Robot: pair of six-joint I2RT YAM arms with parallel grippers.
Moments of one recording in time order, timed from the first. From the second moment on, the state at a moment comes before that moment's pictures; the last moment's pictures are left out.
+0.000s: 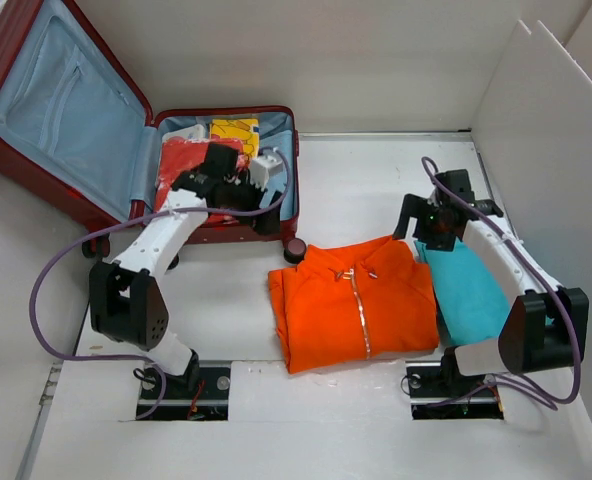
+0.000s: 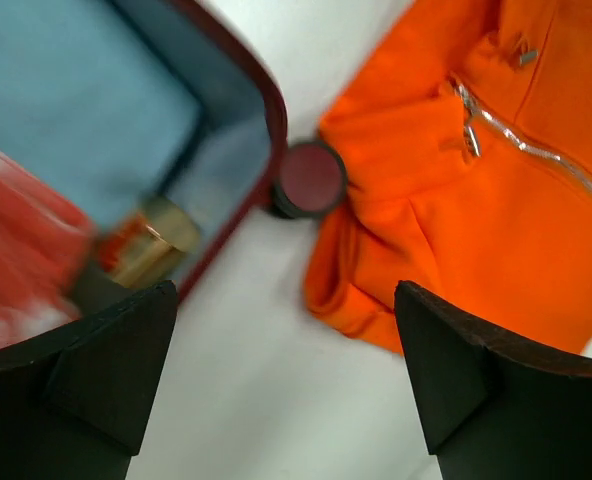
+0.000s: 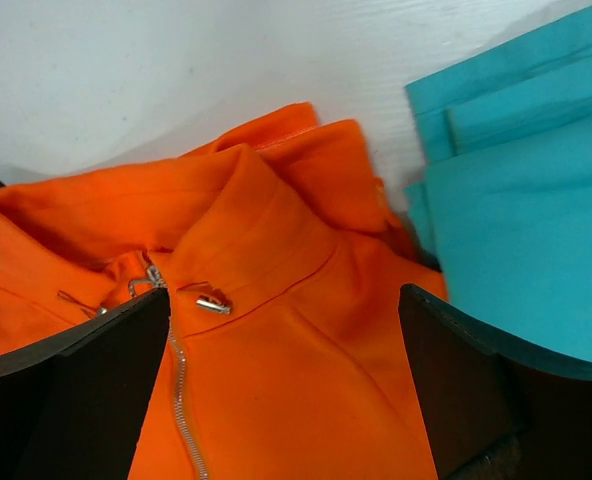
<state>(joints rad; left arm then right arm) -0.32 1.57 1.45 -0.77 0.54 0.29 0.10 1.38 1.08 -0.71 -0.12 0.37</state>
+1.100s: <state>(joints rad) -0.45 1.22 0.45 -0.14 0.55 -0.58 0.79 1.38 0.78 -0.45 -0.16 0.82</state>
